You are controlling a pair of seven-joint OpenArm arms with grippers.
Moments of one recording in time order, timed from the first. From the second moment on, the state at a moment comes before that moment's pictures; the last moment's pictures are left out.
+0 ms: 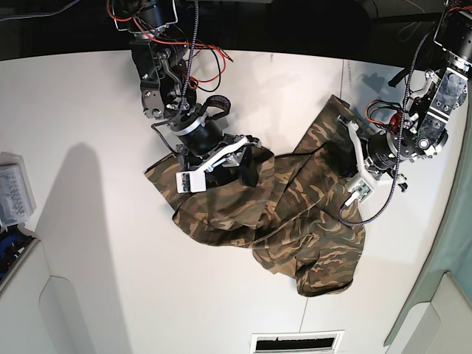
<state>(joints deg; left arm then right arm) -0.9 -34.5 19.2 79.6 -13.8 -20.2 22.7 1.1 -9.2 -5.1 61.0 16.6 26.4 -7.4</state>
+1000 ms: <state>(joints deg) -0.9 -49.6 14.5 97.2 -30.5 -31.1 23.7 -18.6 0.5 24.2 116.1 15.0 31.6 -20.9</state>
